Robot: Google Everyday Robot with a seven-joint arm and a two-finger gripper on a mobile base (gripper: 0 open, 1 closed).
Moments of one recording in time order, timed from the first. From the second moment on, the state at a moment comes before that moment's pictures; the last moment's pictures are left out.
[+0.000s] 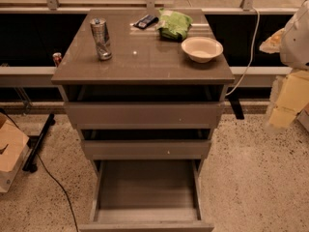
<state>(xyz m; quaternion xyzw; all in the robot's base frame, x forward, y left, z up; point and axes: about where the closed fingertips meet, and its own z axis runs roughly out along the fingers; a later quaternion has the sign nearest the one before) 0.438 -0.217 0.976 -0.60 0.78 -0.03 0.16</state>
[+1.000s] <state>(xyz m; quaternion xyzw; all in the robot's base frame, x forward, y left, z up) 0.450 -0.193 0.992 -0.61 0.76 -0.04 0.22</state>
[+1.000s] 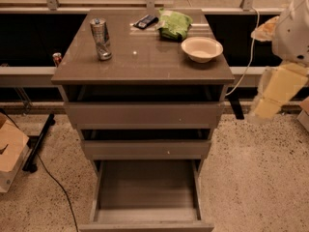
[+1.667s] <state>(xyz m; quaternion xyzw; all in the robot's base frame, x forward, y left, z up) 0.500 -0.114 1.022 -0.60 0.71 0.04 0.35</state>
